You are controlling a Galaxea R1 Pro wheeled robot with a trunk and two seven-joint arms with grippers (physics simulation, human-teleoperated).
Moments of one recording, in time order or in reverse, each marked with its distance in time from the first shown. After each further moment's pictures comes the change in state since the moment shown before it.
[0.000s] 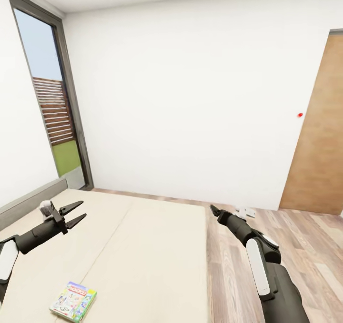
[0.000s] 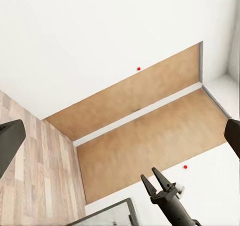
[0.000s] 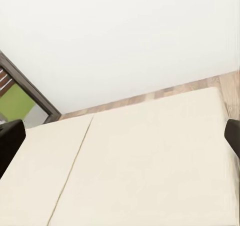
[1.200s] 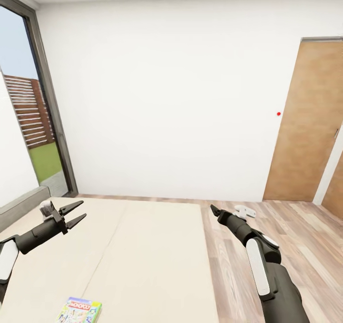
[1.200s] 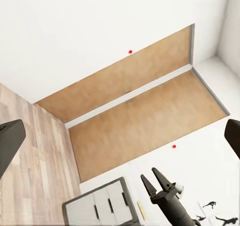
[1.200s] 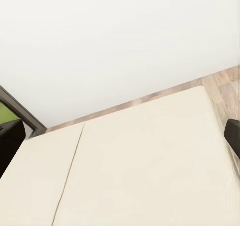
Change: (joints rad) left arm 0.000 0.000 0.000 0.000 0.000 0.000 -0.001; right arm 0.000 0.000 -0.001 0.000 0.000 0.000 0.000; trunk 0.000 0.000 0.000
